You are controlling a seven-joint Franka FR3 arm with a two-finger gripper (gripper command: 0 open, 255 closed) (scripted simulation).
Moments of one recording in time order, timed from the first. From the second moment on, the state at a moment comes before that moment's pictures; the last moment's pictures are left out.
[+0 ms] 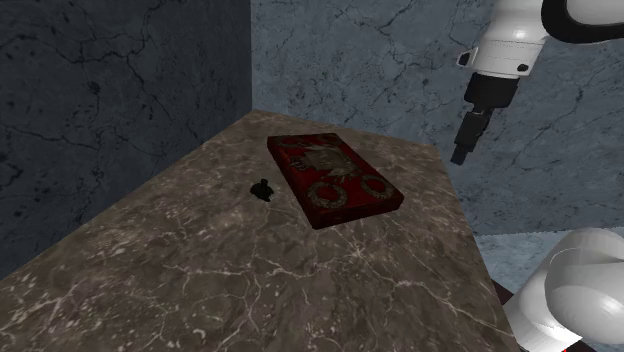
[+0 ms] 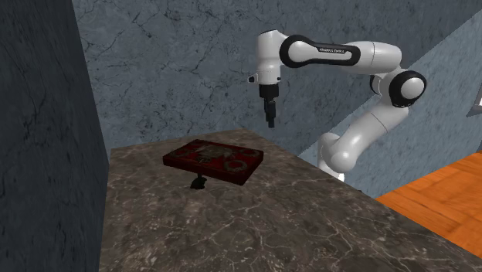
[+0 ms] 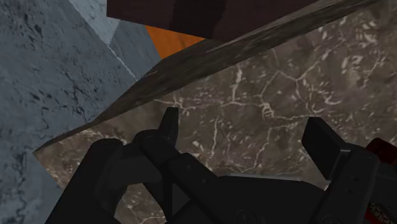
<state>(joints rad) 0.02 -0.81 0.04 -2.31 0.04 1.43 -0.10</state>
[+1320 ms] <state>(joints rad) 0.15 -0.36 0.31 -2.02 0.12 1.69 0.02</state>
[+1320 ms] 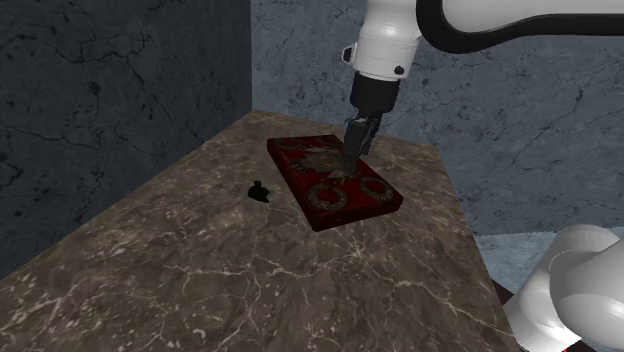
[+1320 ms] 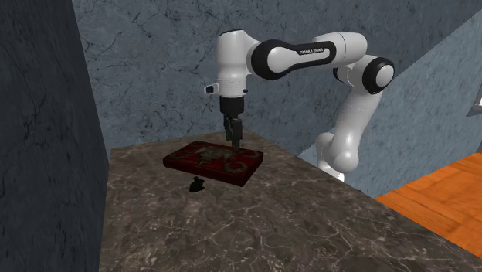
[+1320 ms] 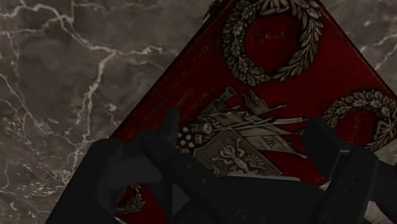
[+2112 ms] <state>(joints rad) 0.24 0.03 0.48 -1.65 -0.02 1.74 0.14</state>
